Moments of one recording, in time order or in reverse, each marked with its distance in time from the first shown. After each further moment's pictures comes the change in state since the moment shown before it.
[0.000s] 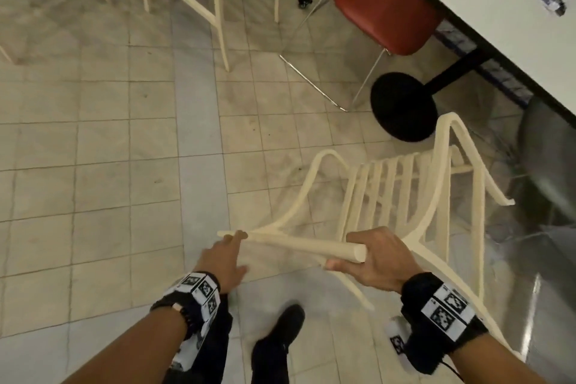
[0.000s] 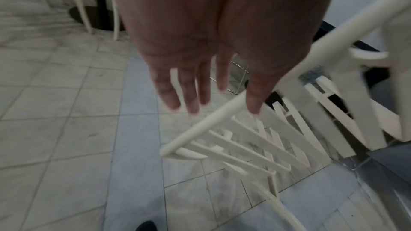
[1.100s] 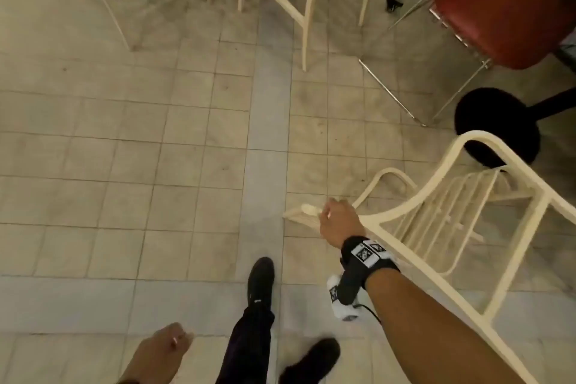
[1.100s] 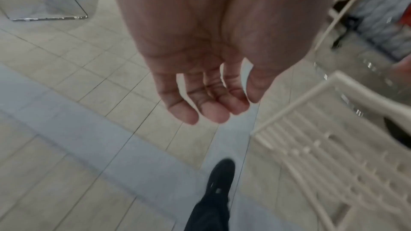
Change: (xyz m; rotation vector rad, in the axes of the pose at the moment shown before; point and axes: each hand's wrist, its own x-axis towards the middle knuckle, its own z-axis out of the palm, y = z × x) left_hand -0.169 -0.173 0.045 -0.473 0.162 -0.473; right_hand 0.188 -0.075 0.149 0.067 -0.063 0.152
